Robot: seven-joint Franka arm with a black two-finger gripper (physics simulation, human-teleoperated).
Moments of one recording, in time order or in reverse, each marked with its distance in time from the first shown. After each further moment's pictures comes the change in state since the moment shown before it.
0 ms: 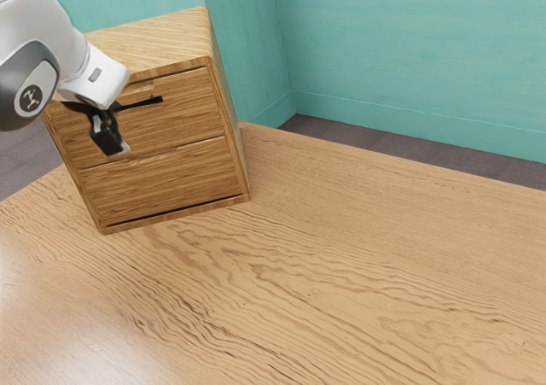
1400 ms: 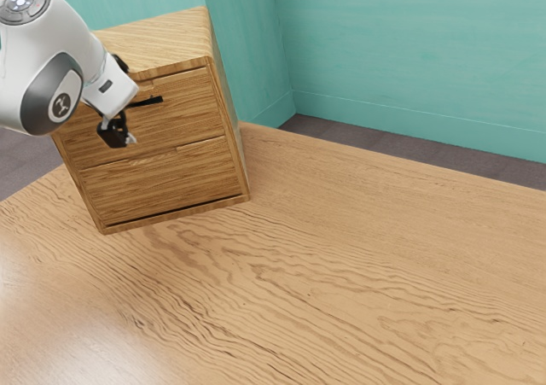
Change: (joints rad) arm 0.007 0.147 0.064 0.066 -0.033 0.174 0.310
